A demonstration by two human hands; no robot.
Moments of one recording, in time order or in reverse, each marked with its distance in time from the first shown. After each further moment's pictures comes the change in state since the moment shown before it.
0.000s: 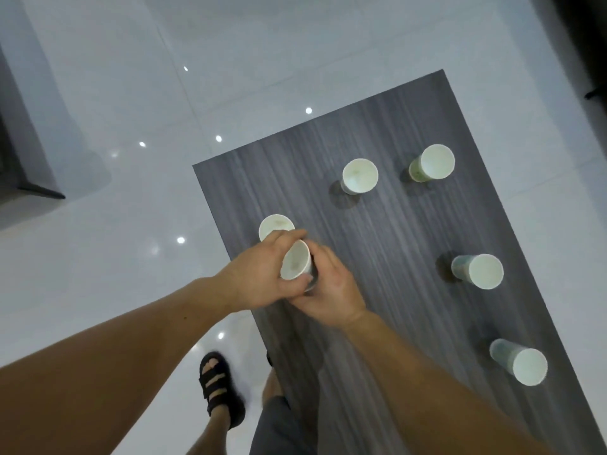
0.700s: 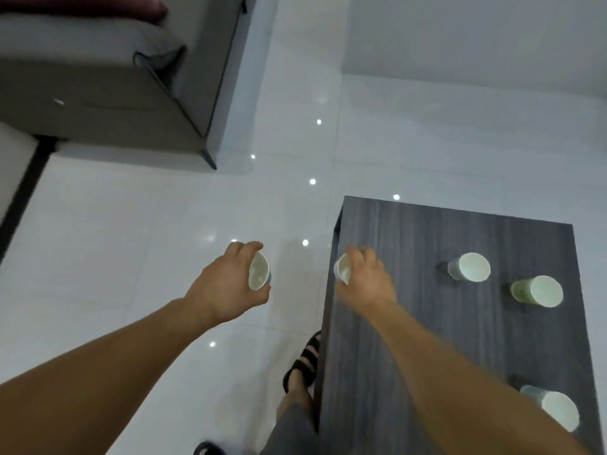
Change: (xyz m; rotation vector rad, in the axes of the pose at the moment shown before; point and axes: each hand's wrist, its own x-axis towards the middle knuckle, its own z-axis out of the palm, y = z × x) left_hand -0.238 -0.092 -0.040 0.018 0.627 -0.512; right_hand 0.034 -0.119 0.073 -0.706 -0.279 -0.161
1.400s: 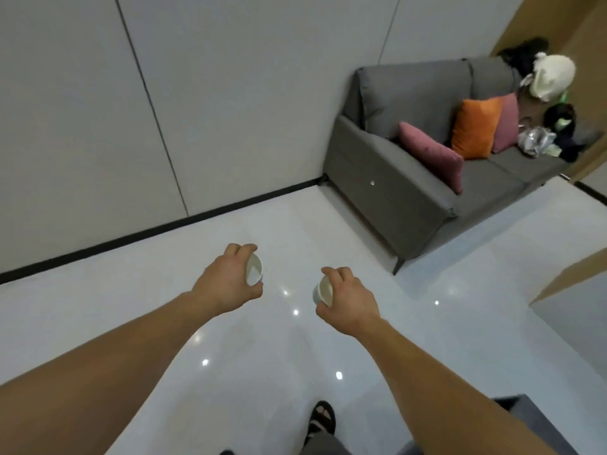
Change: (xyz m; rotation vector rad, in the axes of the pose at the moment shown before) left_hand -0.493 -0.327 -0.093 -0.377 0.659 -0.639; right_hand -0.304 -0.479 0.118 -0.480 -0.126 -0.985
